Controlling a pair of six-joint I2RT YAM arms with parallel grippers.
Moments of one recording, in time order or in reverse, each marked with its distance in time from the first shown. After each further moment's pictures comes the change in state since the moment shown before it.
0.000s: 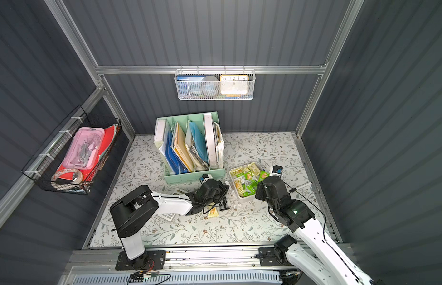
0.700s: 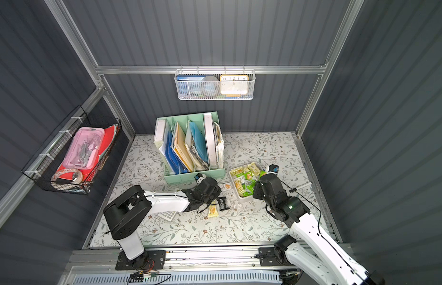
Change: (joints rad) left arm 0.039 -0.035 0.053 -0.278 -0.070 0.138; right arm 0.000 0.083 0.000 0.026 -0.032 0.000
